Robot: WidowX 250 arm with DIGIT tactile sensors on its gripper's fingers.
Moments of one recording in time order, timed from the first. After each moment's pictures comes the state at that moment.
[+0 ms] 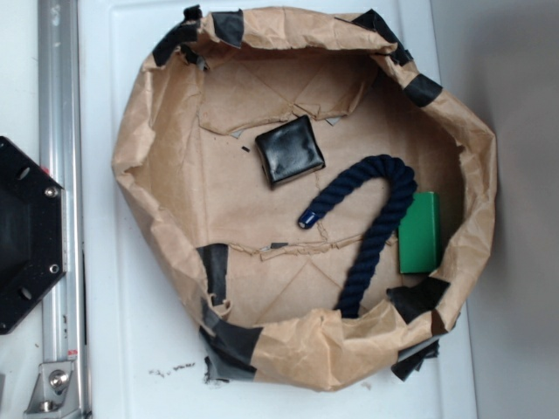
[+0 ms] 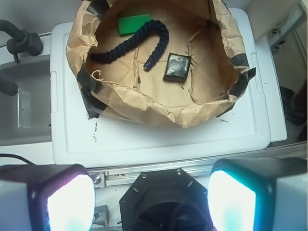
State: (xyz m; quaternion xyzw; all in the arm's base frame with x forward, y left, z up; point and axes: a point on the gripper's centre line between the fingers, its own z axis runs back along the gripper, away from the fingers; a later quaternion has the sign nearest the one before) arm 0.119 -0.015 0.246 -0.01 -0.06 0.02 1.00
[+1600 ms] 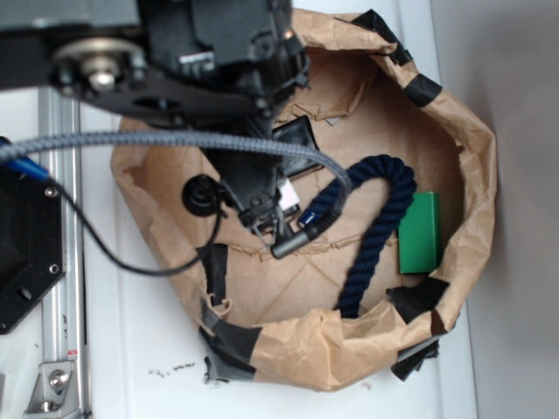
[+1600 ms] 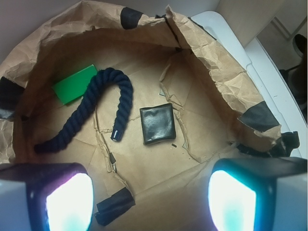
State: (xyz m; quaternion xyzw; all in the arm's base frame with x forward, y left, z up) arm 0.227 0.019 0.171 0.00 -0.09 0.20 0.98
